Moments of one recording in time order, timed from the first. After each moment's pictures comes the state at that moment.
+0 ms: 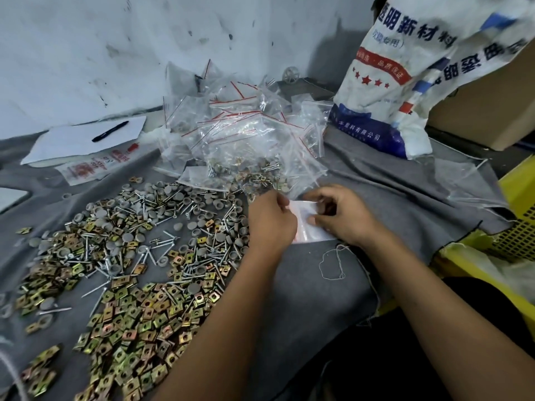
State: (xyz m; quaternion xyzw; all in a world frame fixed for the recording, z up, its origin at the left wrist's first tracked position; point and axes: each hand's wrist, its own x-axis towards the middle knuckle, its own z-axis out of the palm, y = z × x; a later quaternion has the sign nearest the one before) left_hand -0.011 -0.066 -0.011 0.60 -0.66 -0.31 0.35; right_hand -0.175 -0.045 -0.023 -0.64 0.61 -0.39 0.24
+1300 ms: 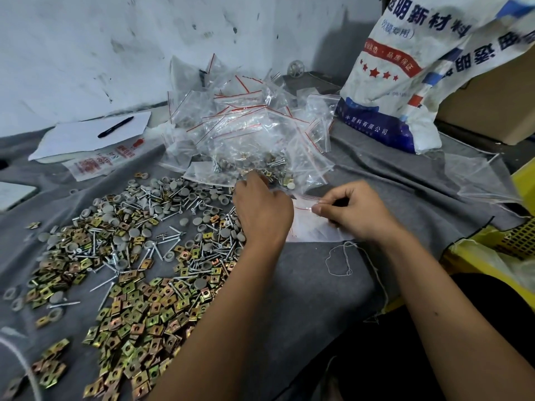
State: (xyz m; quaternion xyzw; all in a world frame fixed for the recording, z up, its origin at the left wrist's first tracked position) left_hand 0.000 -0.063 0.010 0.64 -0.61 -0.24 0.40; right_hand -0.167 -0.029 -0.008 -0.56 0.63 -0.42 0.32
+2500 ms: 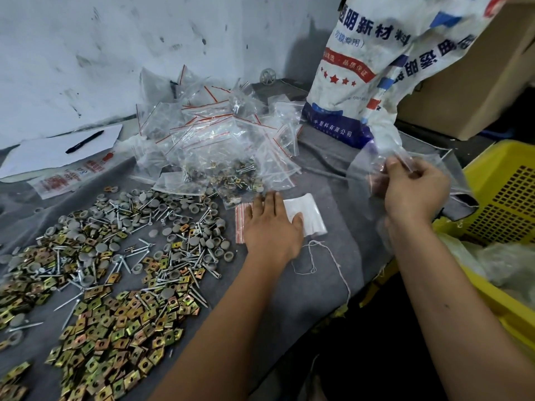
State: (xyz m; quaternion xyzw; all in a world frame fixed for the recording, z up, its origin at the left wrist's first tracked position) left_hand -0.049 -0.055 -0.038 0.54 -0.83 -0.09 0.06; right_hand -0.234 0.007 0.023 -0.15 0.64 -0.75 0.10
